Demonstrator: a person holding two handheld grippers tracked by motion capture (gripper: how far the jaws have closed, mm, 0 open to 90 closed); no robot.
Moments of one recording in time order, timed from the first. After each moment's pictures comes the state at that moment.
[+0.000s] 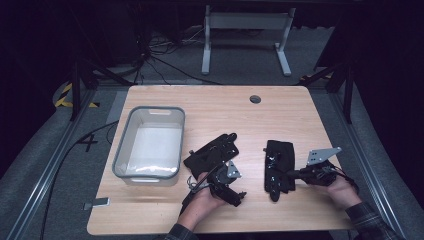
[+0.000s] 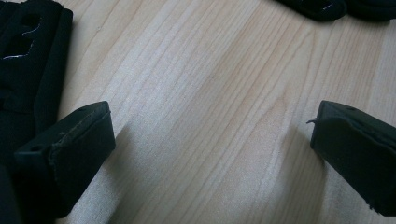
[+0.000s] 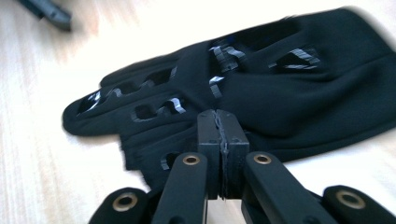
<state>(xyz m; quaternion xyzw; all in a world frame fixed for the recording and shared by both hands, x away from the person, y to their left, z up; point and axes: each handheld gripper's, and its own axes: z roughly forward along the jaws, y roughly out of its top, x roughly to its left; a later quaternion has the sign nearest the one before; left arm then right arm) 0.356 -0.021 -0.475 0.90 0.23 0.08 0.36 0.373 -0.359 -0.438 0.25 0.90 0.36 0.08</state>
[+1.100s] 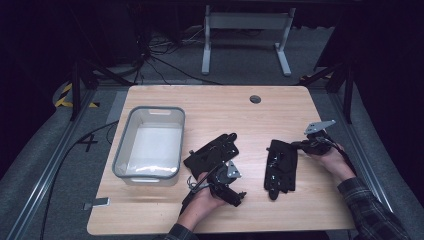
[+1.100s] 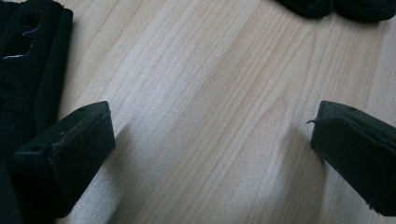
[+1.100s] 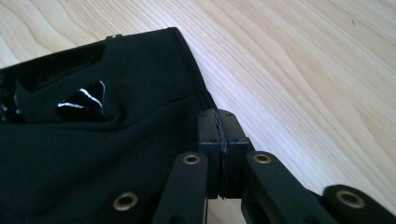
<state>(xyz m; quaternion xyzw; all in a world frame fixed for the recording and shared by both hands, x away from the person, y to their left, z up) 0.356 -0.021 -0.475 0.90 0.23 0.08 0.36 0.465 -0.385 -0.444 0.32 0.88 0.31 0.15</state>
